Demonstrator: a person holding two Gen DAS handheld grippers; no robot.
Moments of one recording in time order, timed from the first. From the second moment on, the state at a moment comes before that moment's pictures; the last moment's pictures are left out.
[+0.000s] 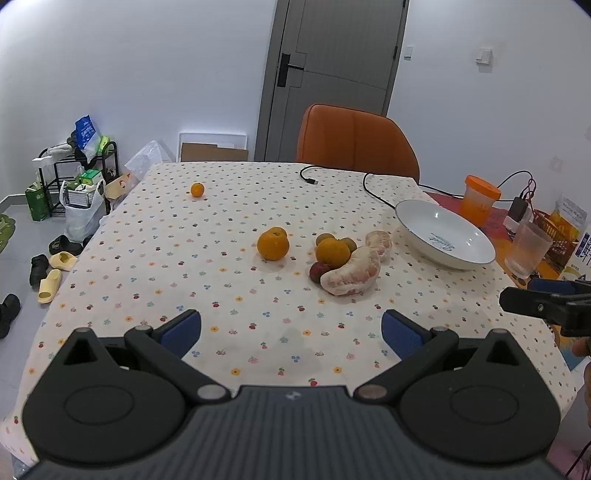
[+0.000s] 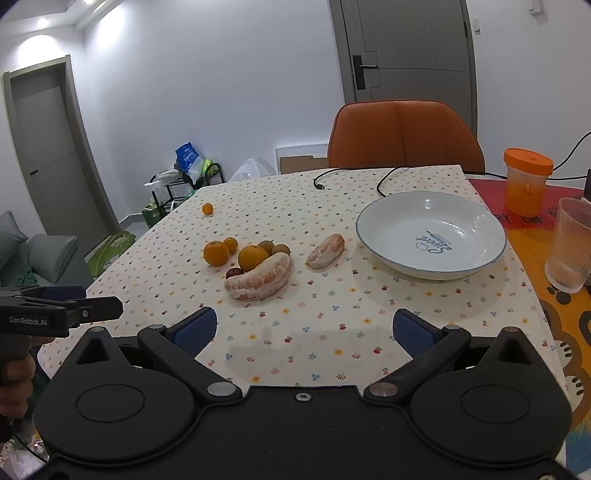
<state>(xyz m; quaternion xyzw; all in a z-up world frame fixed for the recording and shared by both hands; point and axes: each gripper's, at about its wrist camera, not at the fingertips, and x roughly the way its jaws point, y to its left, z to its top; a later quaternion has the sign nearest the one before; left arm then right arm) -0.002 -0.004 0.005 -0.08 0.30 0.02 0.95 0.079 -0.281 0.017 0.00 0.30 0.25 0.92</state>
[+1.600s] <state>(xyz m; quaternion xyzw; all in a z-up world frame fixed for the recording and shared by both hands) -0.005 -0.002 0.004 -0.09 0.29 0.00 0.95 0.080 -0.278 0.015 0.00 0.30 0.26 0.92</state>
